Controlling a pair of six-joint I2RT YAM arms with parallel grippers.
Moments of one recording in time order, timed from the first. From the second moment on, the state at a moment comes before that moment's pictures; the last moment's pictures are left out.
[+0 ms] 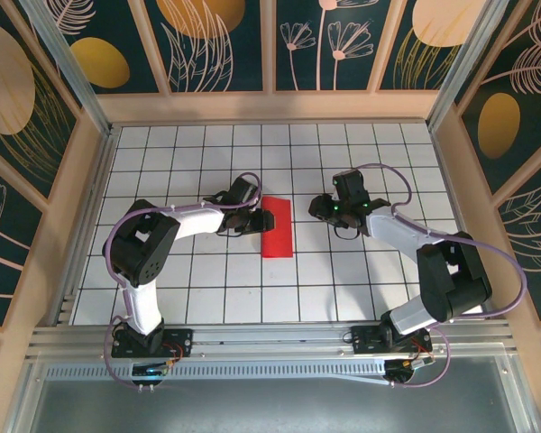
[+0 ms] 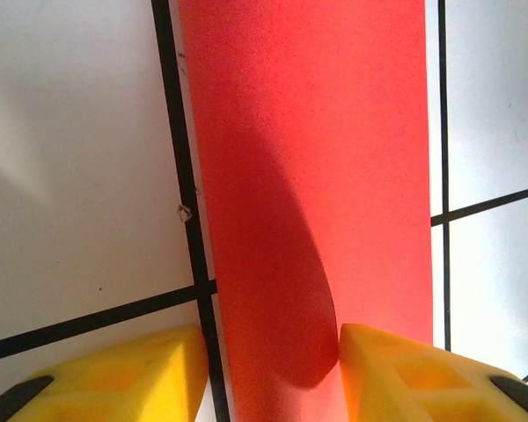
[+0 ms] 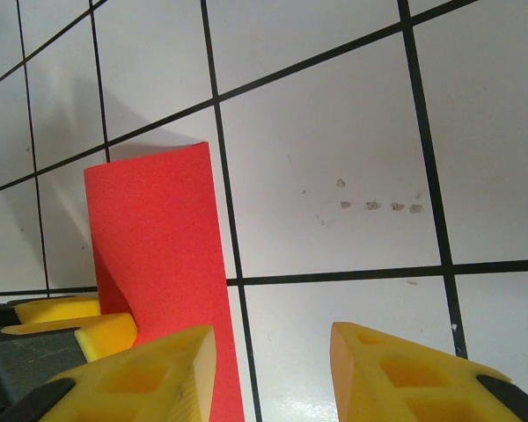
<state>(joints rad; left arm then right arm) -0.62 1.90 1.06 -0.16 0.26 -0.68 0.42 1.49 0.84 -0.23 -0.19 0.70</state>
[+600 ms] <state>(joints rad) -0.62 1.89 1.05 -0.16 0.23 -0.69 0.43 1.52 0.84 -0.23 -0.19 0.69</state>
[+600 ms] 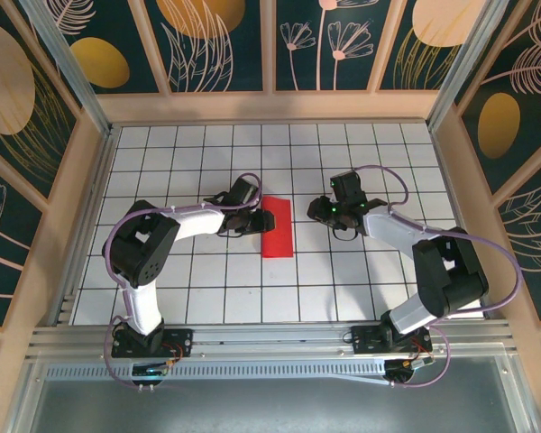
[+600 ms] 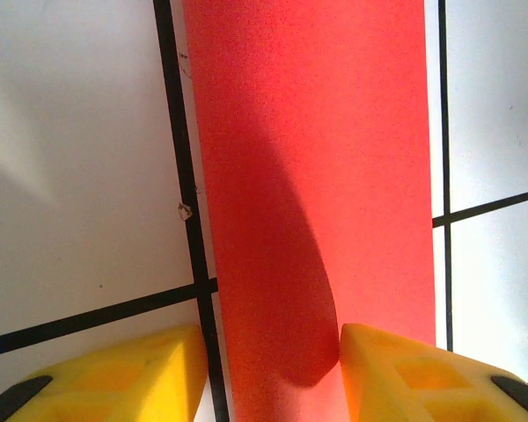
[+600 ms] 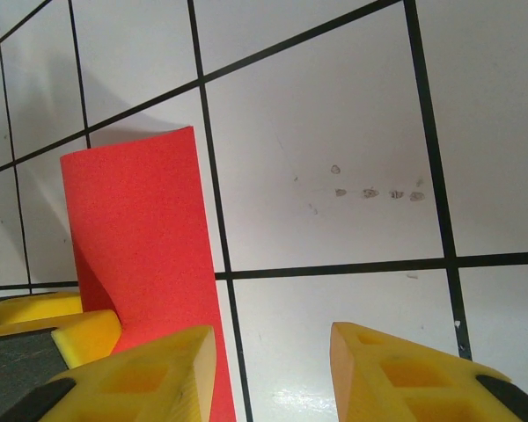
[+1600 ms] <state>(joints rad) -0.61 1.88 1.02 -0.12 0.26 -0.68 0.44 1.54 0.84 -0.23 -0.21 0.69</state>
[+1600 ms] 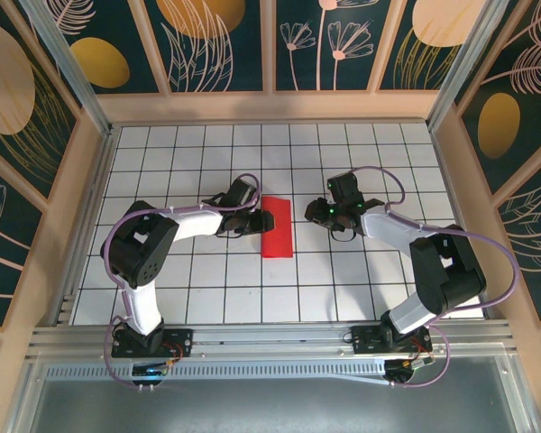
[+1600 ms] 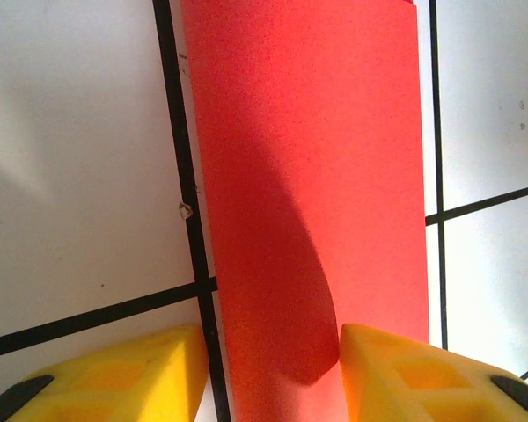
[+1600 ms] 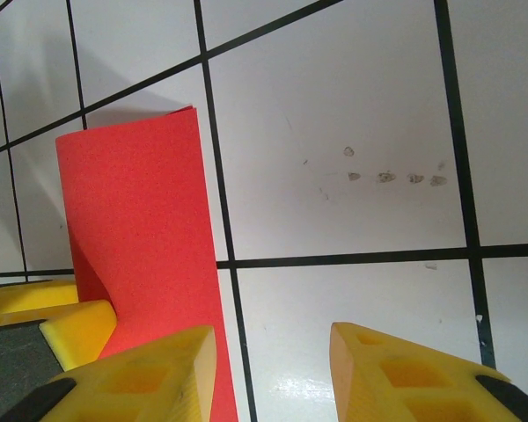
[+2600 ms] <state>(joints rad) -0.61 1.88 1.01 -0.09 0.26 -0.69 0.48 1.63 0.86 -0.16 -0.36 0.69</state>
